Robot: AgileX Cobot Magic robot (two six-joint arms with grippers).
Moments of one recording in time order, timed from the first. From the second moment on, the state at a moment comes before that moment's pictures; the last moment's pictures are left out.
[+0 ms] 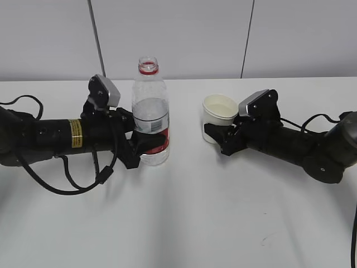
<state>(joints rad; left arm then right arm) -0.25 2.10 -0.97 1.06 -0.94 -0.48 0.09 2.28 -1.03 -0.66 -1.01 0.20</state>
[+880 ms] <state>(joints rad) -0.24 2.10 -0.97 1.28 -0.90 -0.68 0.09 2.27 -0.97 -0.66 -1.00 0.20</state>
